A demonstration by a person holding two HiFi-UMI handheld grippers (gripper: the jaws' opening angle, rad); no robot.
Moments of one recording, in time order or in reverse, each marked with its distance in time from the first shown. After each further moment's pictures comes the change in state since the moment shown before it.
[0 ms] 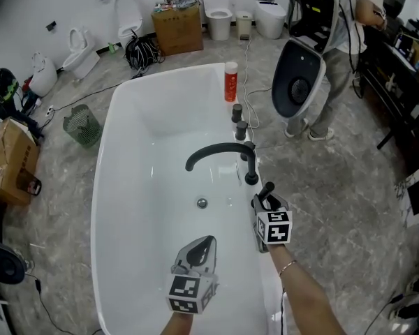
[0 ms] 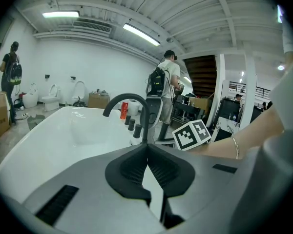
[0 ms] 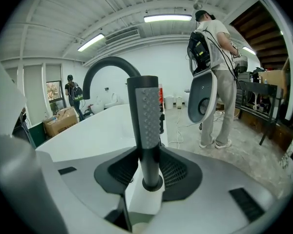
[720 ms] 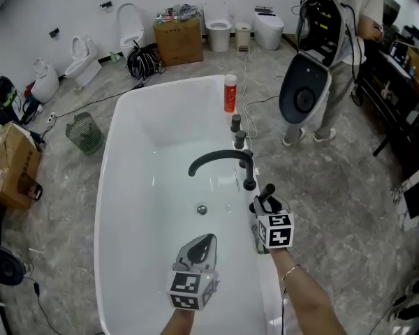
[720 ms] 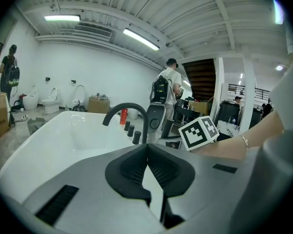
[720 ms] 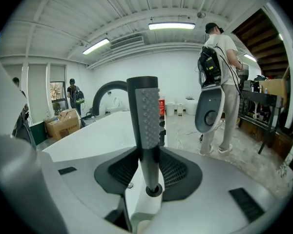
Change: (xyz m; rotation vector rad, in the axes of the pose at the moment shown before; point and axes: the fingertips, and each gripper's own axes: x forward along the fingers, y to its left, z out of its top) left arm -0.034 -0.018 0.030 0.005 -0.048 -0.001; right arm -0.066 0.015 0.049 -0.045 -0.067 0.002
